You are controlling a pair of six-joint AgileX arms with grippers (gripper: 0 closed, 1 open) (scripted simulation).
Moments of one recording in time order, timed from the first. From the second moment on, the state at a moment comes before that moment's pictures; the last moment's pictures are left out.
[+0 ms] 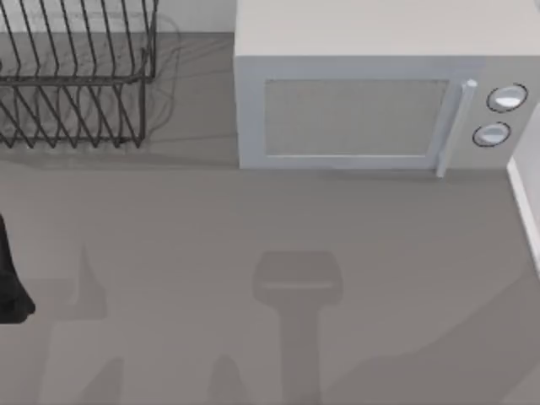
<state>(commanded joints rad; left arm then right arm) 0.00 0.00 0.00 0.00 0.00 0.00 -0.40 2.22 1.21 -0.51 -0.01 -0.37</state>
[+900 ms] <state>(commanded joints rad) 0.00 0.00 0.00 0.00 0.00 0.00 -0.40 1.95 1.77 -1.36 -0.02 -0.38</state>
